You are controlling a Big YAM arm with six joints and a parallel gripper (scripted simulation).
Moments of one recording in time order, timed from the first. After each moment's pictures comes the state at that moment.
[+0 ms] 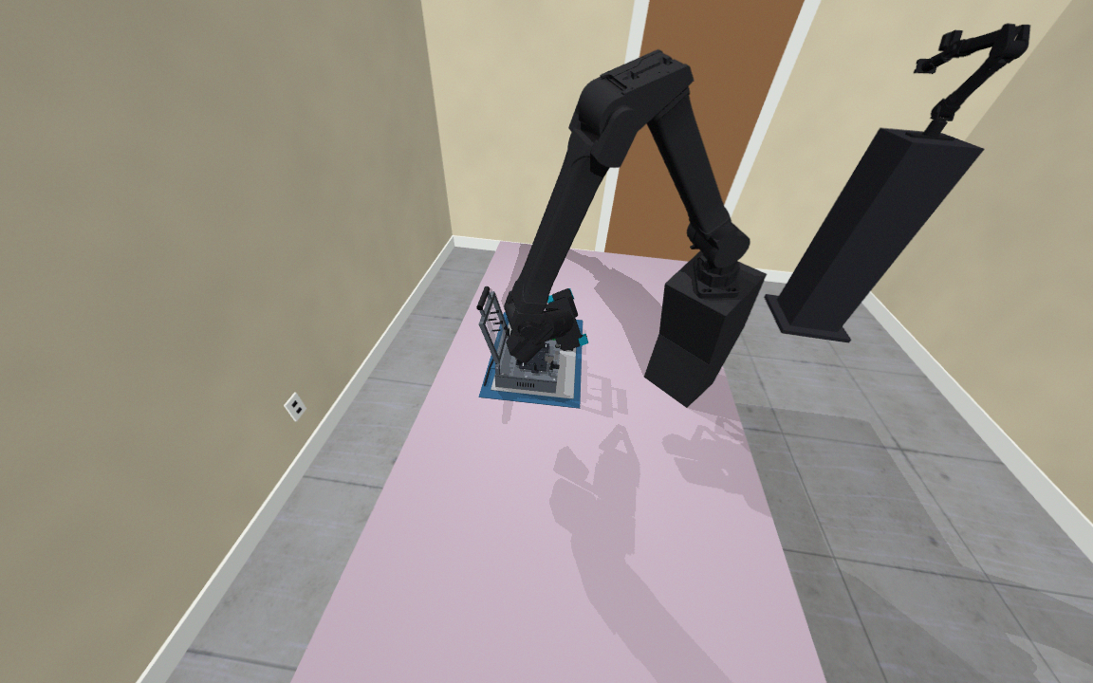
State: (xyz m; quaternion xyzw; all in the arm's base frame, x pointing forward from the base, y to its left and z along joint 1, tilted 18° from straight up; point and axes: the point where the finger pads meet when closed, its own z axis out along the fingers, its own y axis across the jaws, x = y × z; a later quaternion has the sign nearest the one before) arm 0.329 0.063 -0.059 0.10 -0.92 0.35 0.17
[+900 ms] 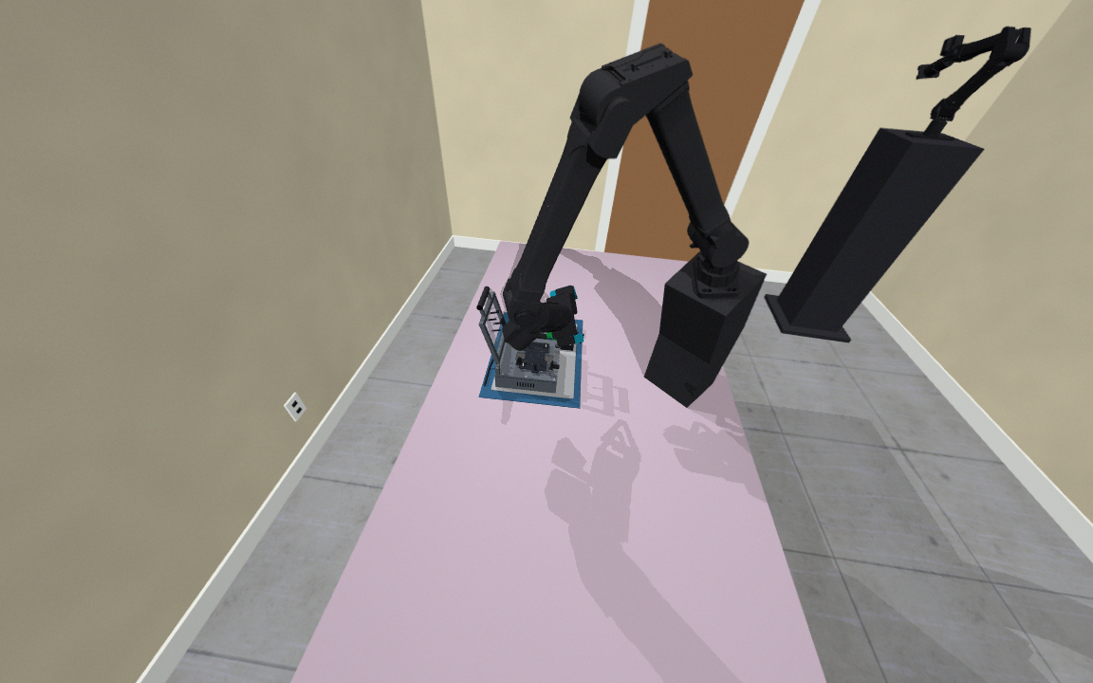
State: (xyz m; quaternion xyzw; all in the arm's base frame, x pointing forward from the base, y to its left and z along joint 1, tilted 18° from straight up) arm 0.329 0.055 -0.066 0.04 -0.94 0.30 0.17
